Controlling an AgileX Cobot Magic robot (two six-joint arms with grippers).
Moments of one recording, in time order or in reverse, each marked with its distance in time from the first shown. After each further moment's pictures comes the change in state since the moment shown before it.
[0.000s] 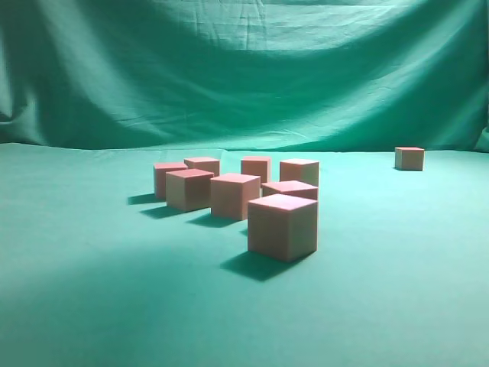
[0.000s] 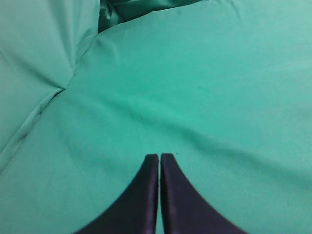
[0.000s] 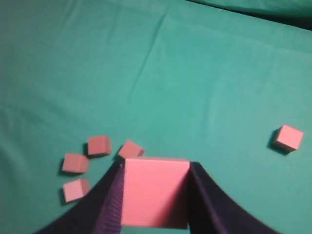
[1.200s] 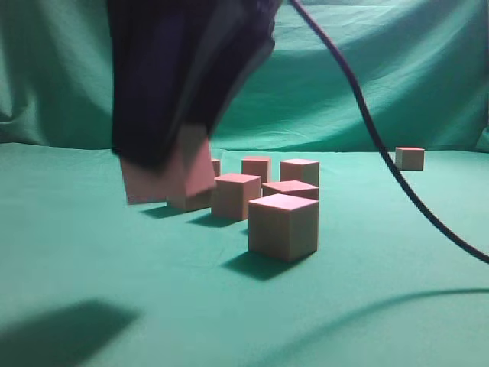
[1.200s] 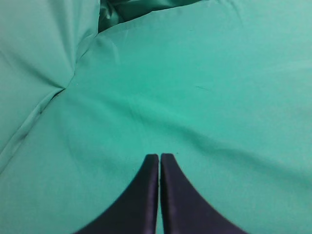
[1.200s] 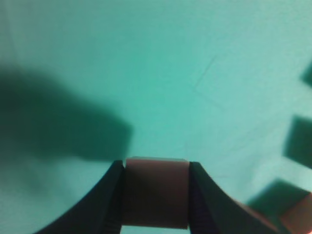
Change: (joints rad) left arm 0.000 0.000 0.000 0.000 0.000 0.000; right arm 0.673 0.022 0.792 -0.011 -0.425 -0.393
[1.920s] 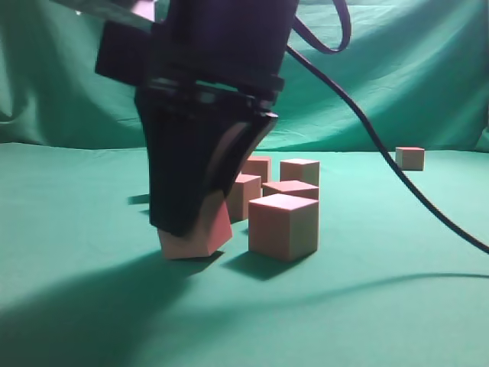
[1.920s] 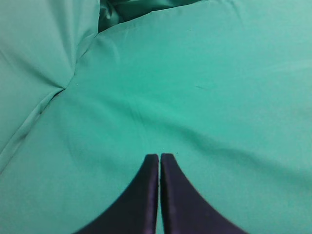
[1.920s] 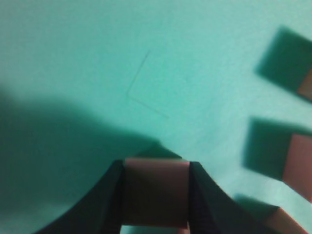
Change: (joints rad) left arm 0.000 0.000 0.000 0.000 0.000 0.000; right arm -0.037 0.106 0.000 -0.088 -0.118 0.068
